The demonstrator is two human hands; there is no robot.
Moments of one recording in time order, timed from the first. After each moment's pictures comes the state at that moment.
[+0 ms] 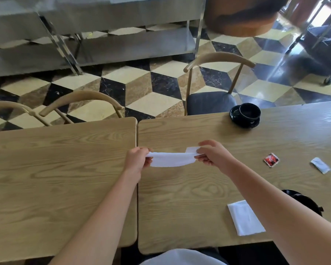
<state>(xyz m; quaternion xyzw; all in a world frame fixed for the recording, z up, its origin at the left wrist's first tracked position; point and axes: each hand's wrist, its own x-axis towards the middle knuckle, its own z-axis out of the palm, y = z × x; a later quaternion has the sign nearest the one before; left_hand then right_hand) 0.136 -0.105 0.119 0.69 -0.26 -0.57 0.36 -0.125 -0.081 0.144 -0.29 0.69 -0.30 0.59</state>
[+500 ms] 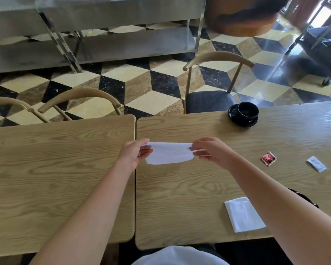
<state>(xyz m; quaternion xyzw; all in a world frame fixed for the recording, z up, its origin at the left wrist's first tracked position) 0.142 -0.117 0.132 0.62 -0.22 -0.64 0.38 -0.133 -0.086 0.150 -0.31 0.66 -0.27 0.63</state>
